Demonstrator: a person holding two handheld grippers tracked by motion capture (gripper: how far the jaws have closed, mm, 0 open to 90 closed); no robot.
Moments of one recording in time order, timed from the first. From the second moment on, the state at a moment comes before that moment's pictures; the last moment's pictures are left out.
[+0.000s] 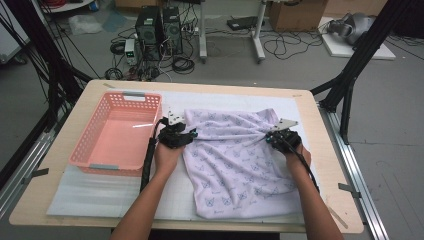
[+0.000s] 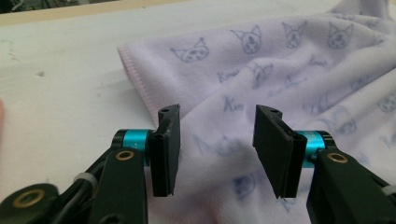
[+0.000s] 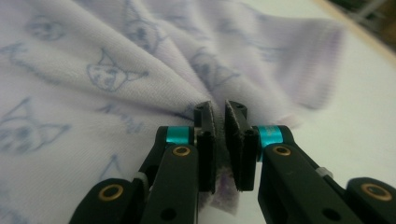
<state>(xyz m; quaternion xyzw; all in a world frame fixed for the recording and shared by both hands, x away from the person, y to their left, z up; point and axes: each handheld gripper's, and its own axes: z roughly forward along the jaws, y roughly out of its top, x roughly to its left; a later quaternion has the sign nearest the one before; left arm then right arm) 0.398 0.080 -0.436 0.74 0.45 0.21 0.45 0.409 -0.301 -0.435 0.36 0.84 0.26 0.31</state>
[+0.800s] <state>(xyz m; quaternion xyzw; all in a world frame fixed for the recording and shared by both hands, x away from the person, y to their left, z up) 0.353 0.055 -0.450 0.81 0.39 0.12 0.43 0.351 -0.341 -0.416 0.41 0.78 0.40 0.25</state>
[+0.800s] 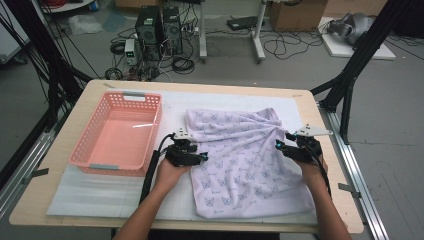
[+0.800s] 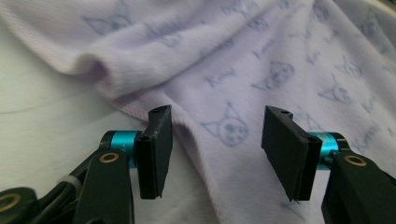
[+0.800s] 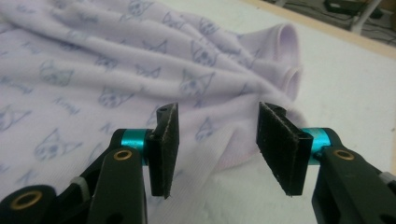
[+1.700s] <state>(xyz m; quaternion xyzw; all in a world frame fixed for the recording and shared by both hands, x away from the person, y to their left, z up) 0.396 0.092 -0.440 0.72 0.47 0.21 0.46 0.368 -0.307 -0.447 0.38 0.83 0.35 0.22</state>
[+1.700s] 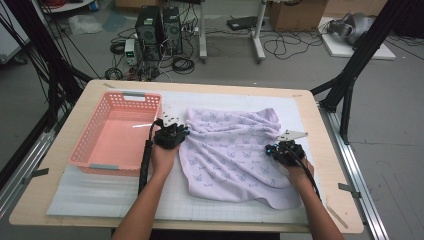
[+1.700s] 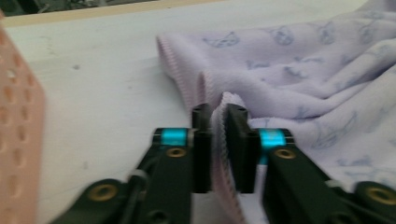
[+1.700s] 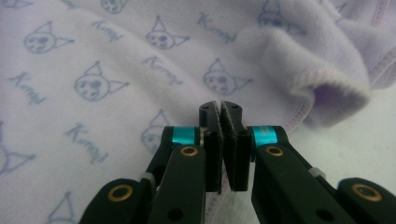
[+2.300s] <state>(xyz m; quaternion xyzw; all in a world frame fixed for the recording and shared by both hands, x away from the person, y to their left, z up) 0.351 0.076 -0.444 0.78 0.39 0.10 0.48 0.384 -0.334 -0.436 0.47 0.75 0.36 0.29</state>
